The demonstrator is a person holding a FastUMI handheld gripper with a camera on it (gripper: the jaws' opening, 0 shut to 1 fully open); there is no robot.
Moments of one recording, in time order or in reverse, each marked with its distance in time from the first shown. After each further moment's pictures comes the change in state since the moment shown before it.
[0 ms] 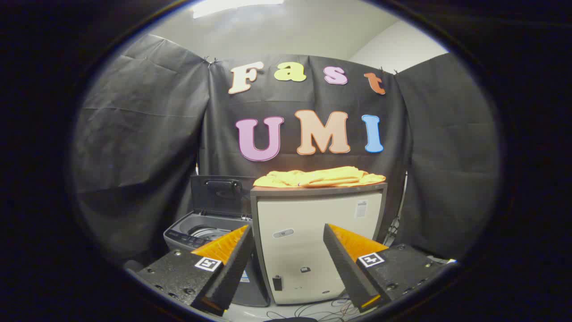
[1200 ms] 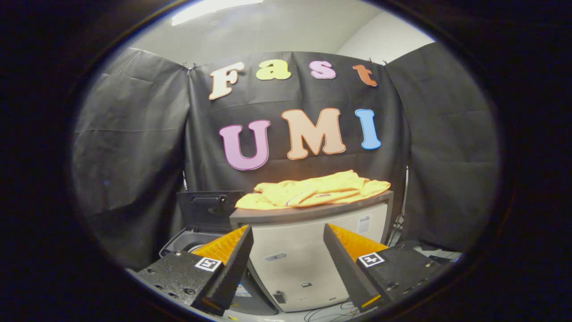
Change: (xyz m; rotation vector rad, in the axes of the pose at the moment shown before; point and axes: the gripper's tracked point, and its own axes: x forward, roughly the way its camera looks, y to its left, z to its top) arm 0.096 -0.034 0.046 0.094 0.001 -0.034
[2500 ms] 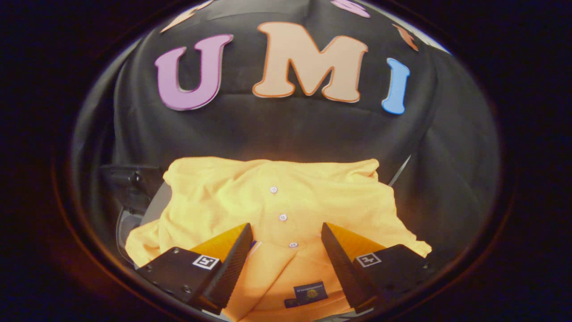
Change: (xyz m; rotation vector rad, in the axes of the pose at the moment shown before) arm 0.256 -0.067 -0.041 -0.060 0.622 -0.169
